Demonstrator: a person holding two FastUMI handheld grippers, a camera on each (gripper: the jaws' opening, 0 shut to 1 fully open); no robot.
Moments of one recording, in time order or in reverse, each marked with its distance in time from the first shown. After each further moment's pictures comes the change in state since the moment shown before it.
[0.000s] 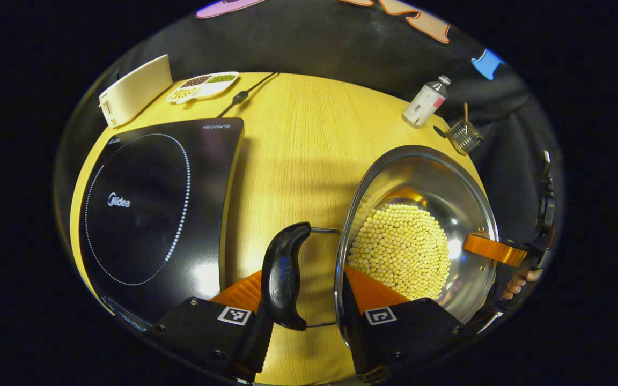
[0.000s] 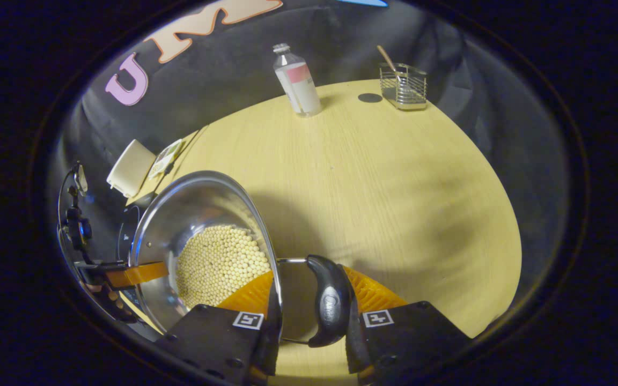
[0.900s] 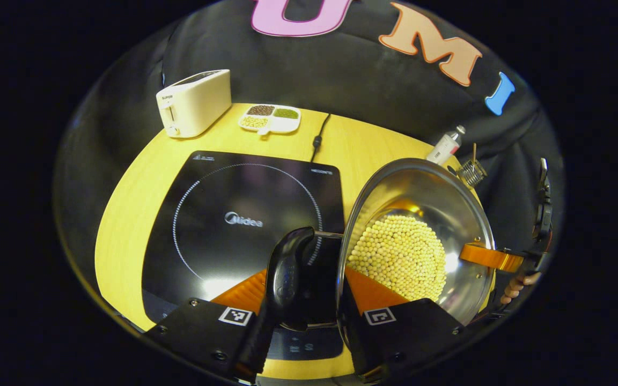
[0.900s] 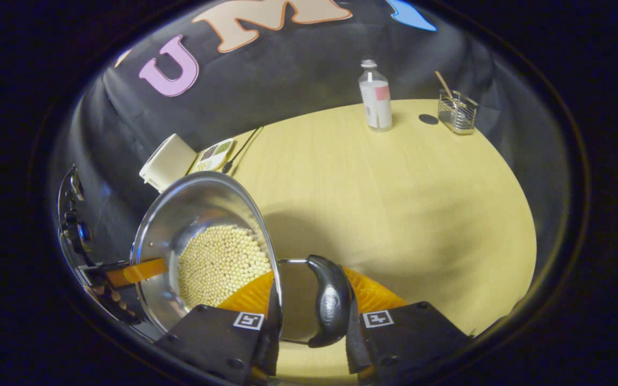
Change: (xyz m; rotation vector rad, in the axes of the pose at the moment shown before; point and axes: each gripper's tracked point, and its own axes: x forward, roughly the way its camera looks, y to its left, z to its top) left arm -0.084 0.132 0.029 -0.067 -0.156 0.033; right arm -0.020 0.157 -0.005 -0.051 -0.051 0.073
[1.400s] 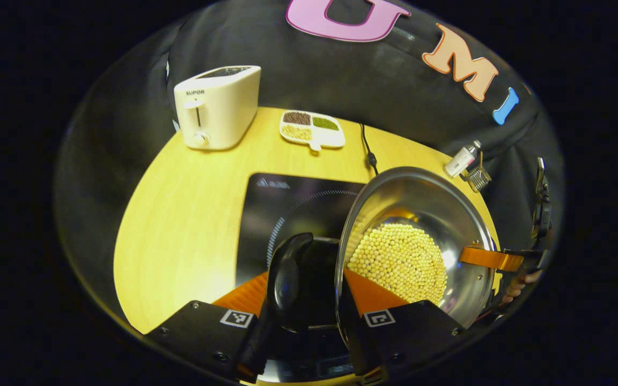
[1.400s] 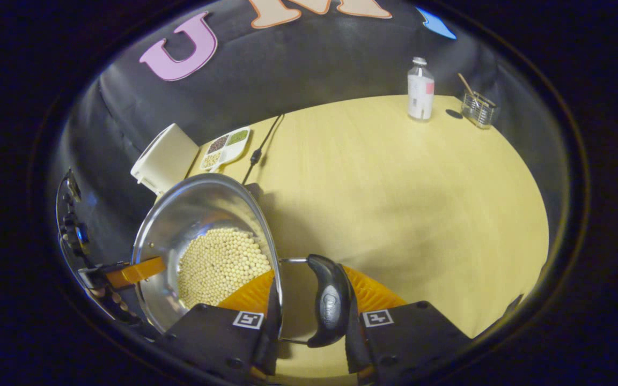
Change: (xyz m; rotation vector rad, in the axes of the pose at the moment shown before) left arm 0.020 0.139 0.047 0.069 0.019 -0.066; right arm 0.049 0.137 -0.021 0.049 0.011 -0.088
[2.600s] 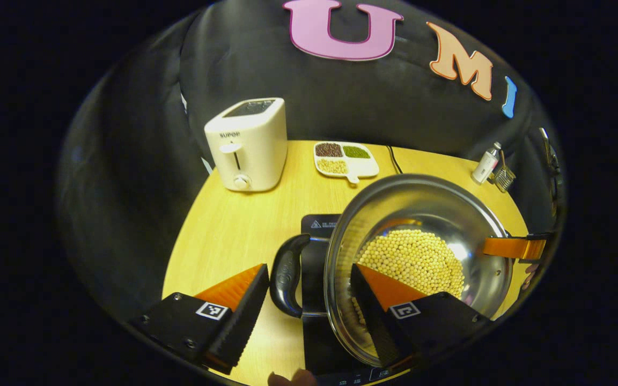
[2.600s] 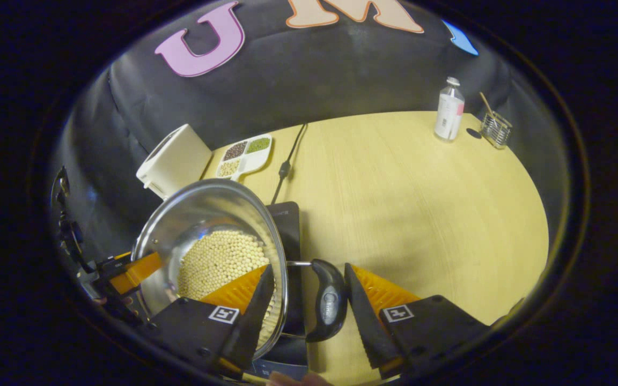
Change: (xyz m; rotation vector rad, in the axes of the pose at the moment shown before) left arm -0.021 0.050 0.048 0.108 -0.183 0.195; right arm 0.007 0.044 0.034 -0.045 -0.071 0.024
